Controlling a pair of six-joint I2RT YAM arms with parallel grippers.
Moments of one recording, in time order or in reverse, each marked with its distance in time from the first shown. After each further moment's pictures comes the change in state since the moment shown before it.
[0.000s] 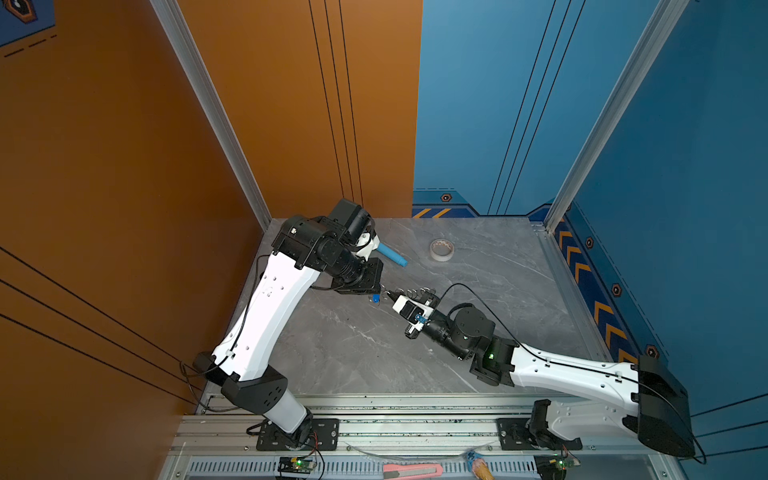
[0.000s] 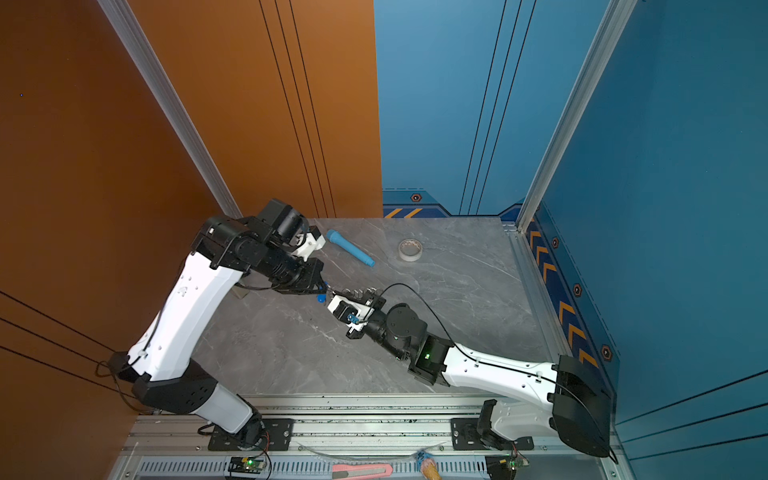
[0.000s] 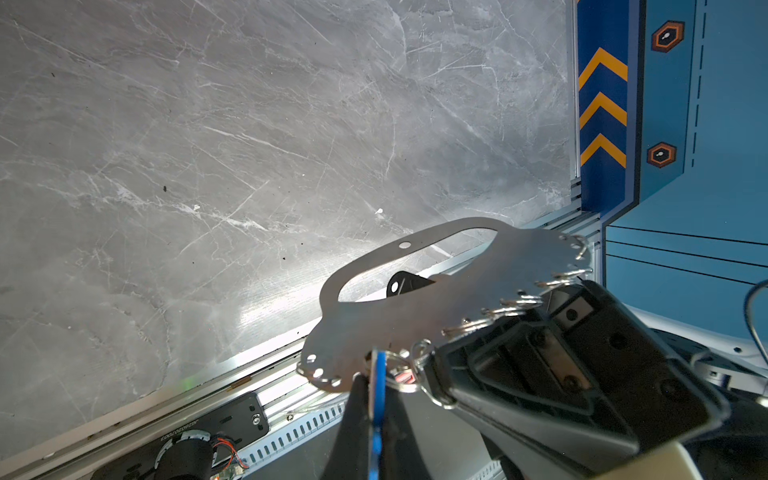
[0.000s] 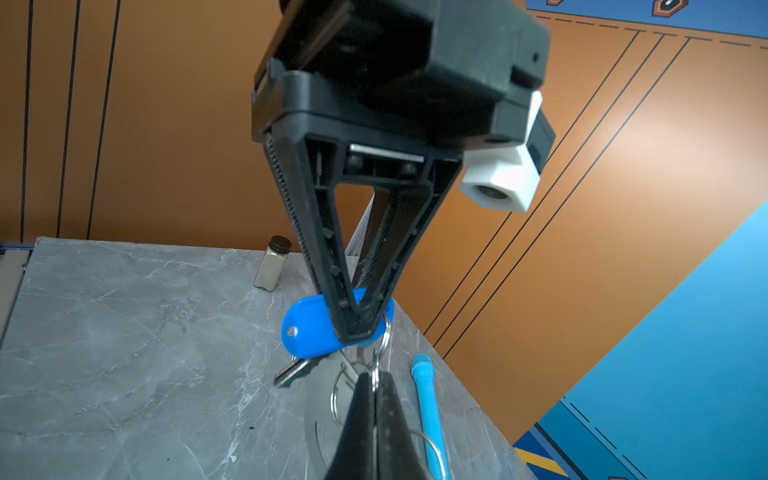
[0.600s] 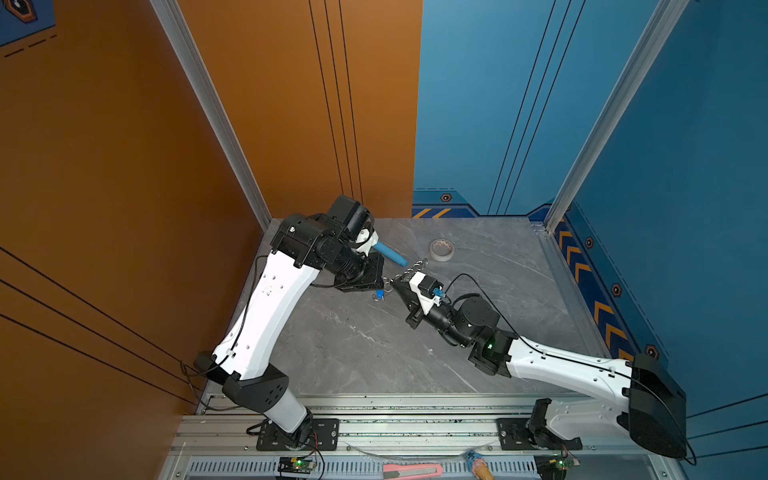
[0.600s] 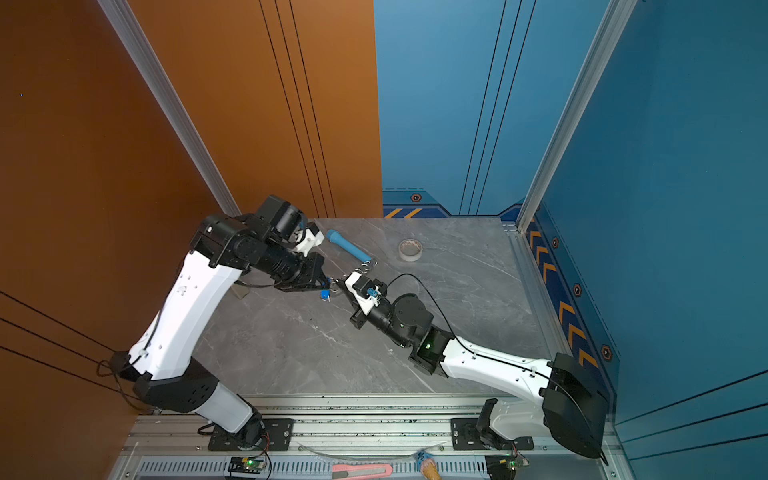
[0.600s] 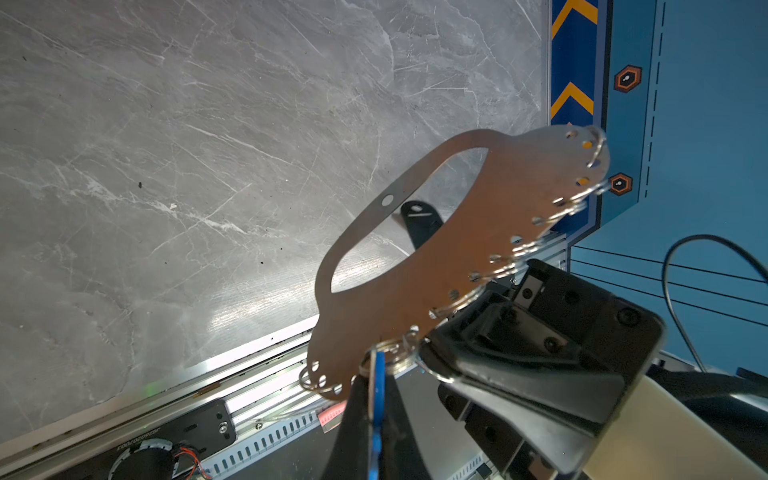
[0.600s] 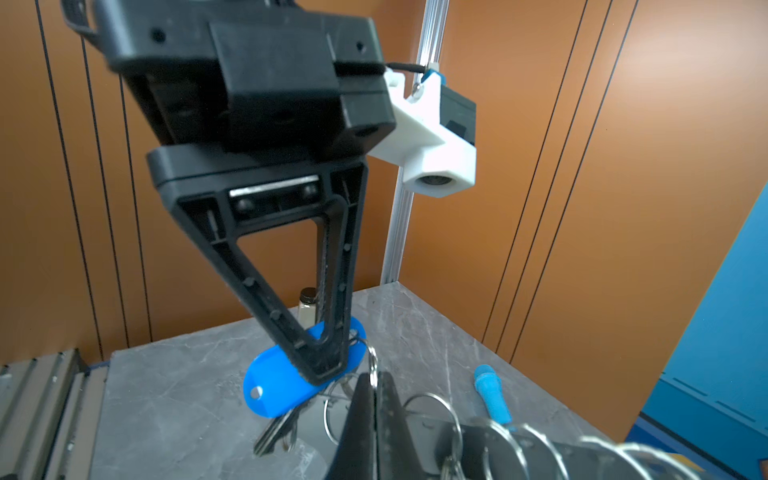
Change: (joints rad) left arm -0.007 0.014 0.030 0.027 0.036 -0.090; right arm -0.114 0.041 0.002 0.120 -0.150 0.410
